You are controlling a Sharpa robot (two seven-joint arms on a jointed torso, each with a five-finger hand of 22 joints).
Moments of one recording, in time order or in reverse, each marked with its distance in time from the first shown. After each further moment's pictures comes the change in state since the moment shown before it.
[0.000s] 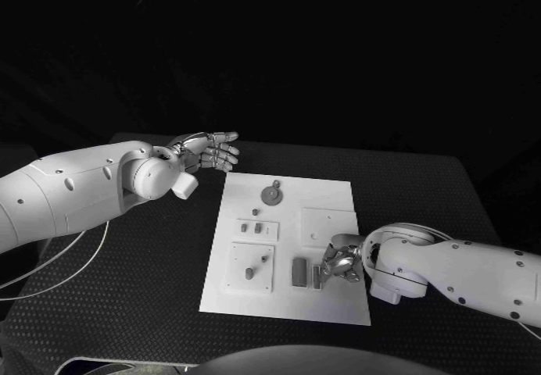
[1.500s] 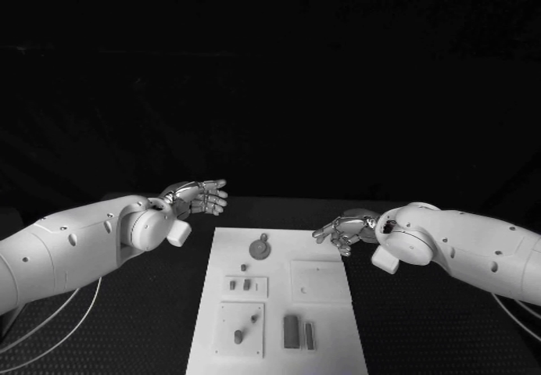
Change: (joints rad) left arm -0.001 0.081 0.000 -0.126 0.045 -0.025 0.058; left_hand 0.047 0.019 0.007 -0.018 0.000 0.005 -0.005 -0.004 -0.005 -0.013 0.002 -0.012 -0.018 -0.023 0.009 -0.054 -0.025 0.003 0.007 0.007 0.000 0.000; right arm 0.143 0.070 0.100 -0.450 0.416 0.117 0.396; right_hand -0.213 0.032 -0.289 -0.066 0.087 -0.206 0.069 -0.079 -0.031 -0.212 0.071 -0.091 -0.073 -0.221 0.067 -0.166 -0.100 0.005 -0.233 0.068 -0.148 -0.064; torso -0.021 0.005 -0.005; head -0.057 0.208
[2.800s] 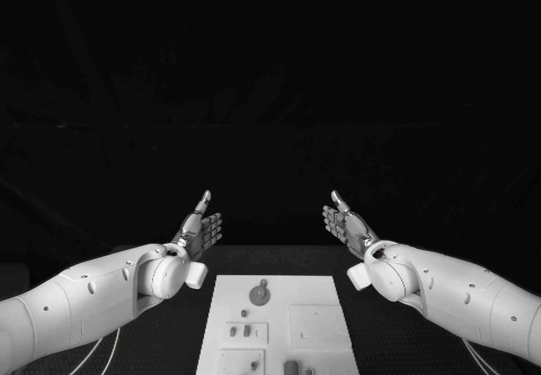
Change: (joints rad) left arm -0.121 0.011 0.069 0.091 0.064 -0.152 0.115; left_hand -0.816 0.020 -0.360 0.086 -0.041 -0.827 -0.148 -0.225 -0.613 -1.068 -0.088 -0.205 -0.381 -0.896 -0.065 -0.542 -0.587 -0.010 -0.615 0.032 -0.572 -1.114; right arm -0.138 0.094 0.126 -0.081 0.256 -0.294 0.404; right_hand -0.707 0.081 -0.425 0.261 -0.126 -0.805 -0.147 -0.183 -0.486 -0.870 -0.041 -1.081 -0.846 -1.051 0.061 -1.010 -1.085 -0.181 -0.844 -0.006 -1.036 -1.041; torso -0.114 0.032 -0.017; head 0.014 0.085
